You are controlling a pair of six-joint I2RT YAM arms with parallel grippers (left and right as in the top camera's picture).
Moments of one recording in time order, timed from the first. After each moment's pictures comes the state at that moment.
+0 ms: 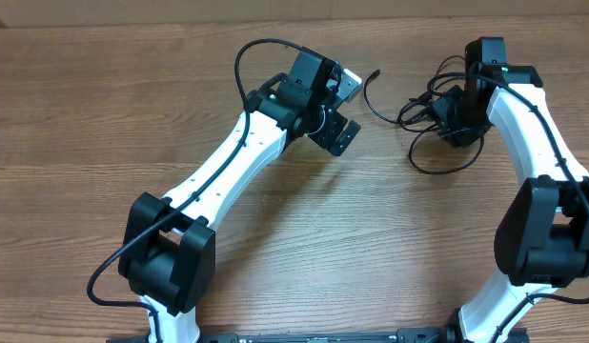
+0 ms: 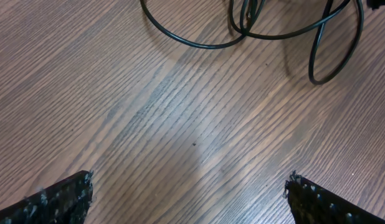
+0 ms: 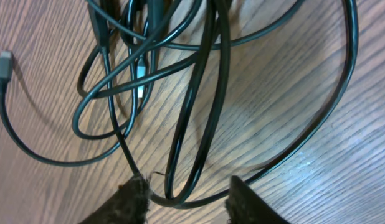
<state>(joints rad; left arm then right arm) -0.55 1.95 1.64 -0.66 0.20 0.13 -0.06 1.94 1.57 -0.98 -0.09 0.86</state>
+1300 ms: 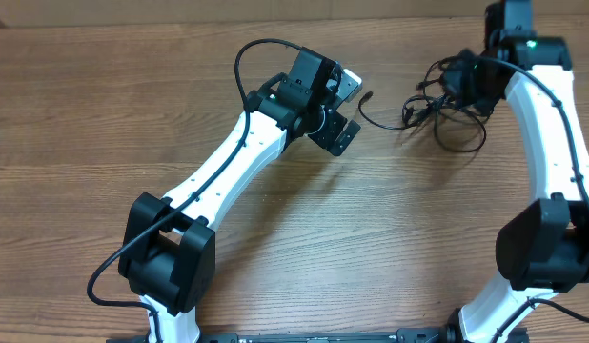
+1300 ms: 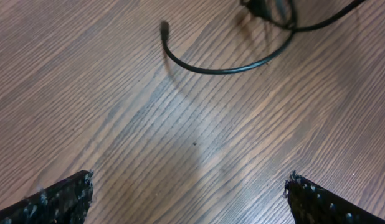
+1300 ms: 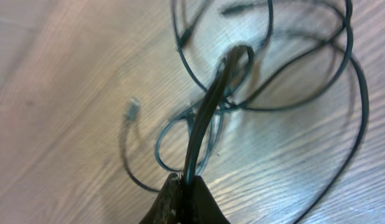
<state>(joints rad) -0.55 1.95 1.64 -0.66 0.19 0.13 -0.06 1.91 1.86 -1.12 -0.12 0.65</state>
